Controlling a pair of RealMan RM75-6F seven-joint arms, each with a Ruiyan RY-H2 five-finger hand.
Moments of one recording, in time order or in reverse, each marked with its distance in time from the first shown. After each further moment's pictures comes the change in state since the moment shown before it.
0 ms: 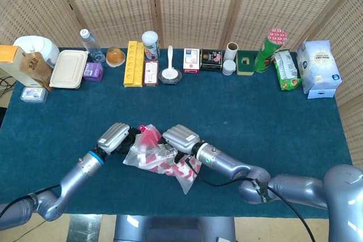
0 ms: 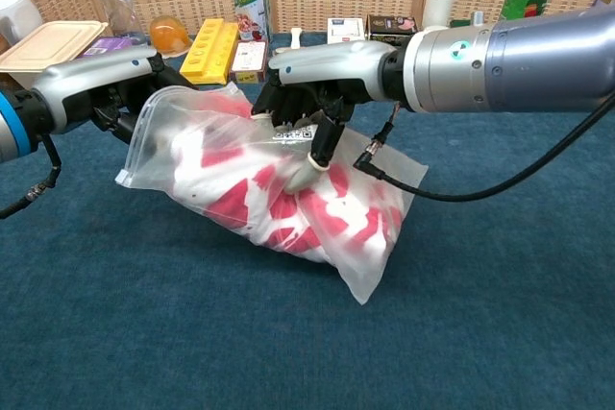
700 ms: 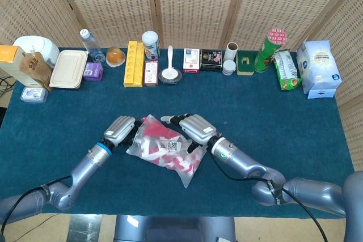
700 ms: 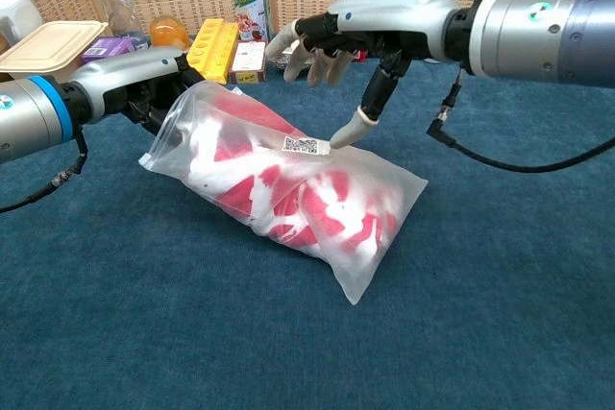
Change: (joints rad) left arm -0.056 -0.060 -0.068 0.077 -0.102 -0.098 0.114; right arm -0.107 0.088 -0.002 -0.058 -0.032 0.159 -0.005
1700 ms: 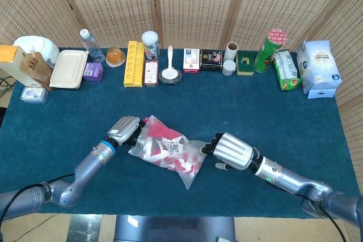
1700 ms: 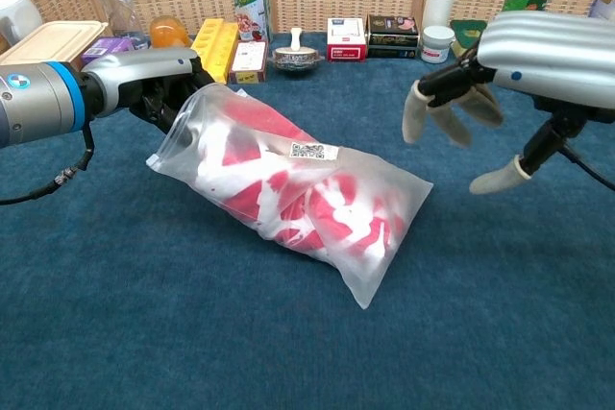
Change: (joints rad) left arm -0.055 0.062 -0.042 -0.146 -0.239 -0.110 0.214; right arm -0.214 0.001 -0.290 0.401 -0.705 0.636 0.102
